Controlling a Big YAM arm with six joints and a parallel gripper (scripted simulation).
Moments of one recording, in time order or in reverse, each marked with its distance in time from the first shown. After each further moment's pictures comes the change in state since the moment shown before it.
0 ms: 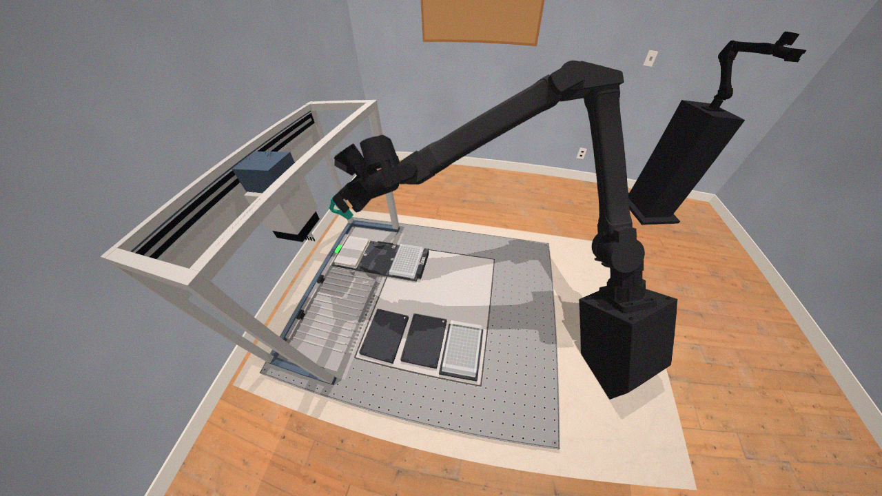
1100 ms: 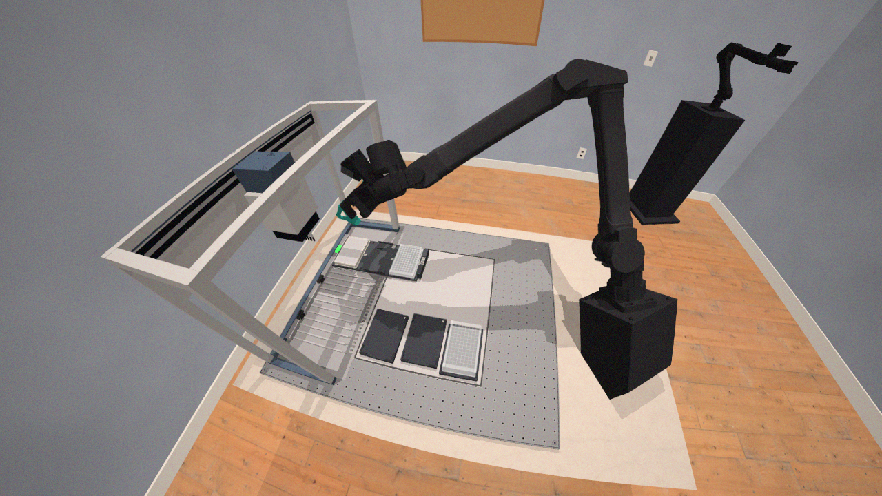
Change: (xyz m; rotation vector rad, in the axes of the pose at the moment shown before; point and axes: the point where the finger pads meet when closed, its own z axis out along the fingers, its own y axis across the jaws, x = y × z) arm 0.022 0.004 -0.013 -0.013 0.026 -0.014
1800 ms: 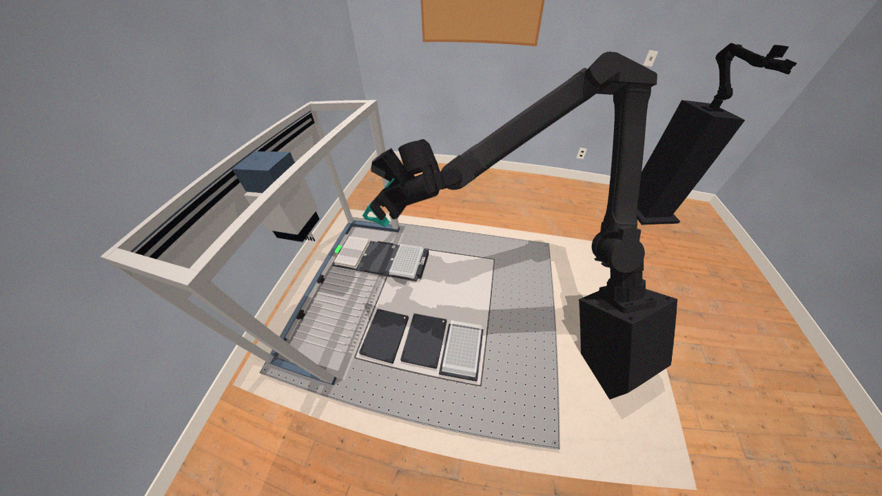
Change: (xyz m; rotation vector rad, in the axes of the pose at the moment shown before) arm 0.036 -0.016 -0.066 -0.001 -0.002 0.001
